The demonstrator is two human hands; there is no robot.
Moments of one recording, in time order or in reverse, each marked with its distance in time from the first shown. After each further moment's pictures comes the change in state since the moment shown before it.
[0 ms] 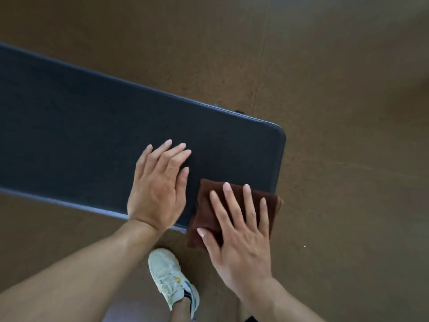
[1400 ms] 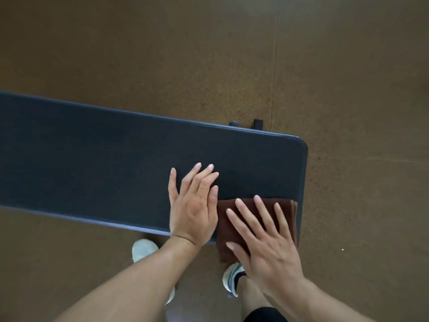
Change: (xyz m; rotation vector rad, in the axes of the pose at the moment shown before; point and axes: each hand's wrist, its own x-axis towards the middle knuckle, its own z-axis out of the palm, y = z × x) left_hand 0.005 0.004 -0.005 -0.022 -0.006 -0.039; right_hand 0.014 0.000 -0.004 0.029 0.002 -0.180
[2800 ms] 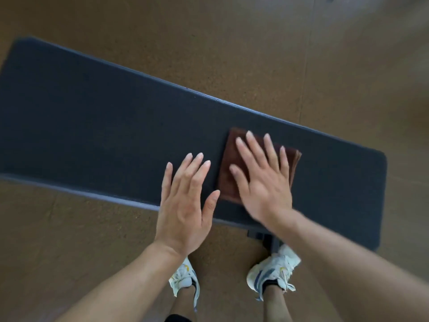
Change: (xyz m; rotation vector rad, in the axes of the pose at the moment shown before) left_hand -0.026 -0.223 -0.117 -0.187 -0.009 0.027; right_hand 0.208 -0.188 -0.001 -0.012 0.066 0.231
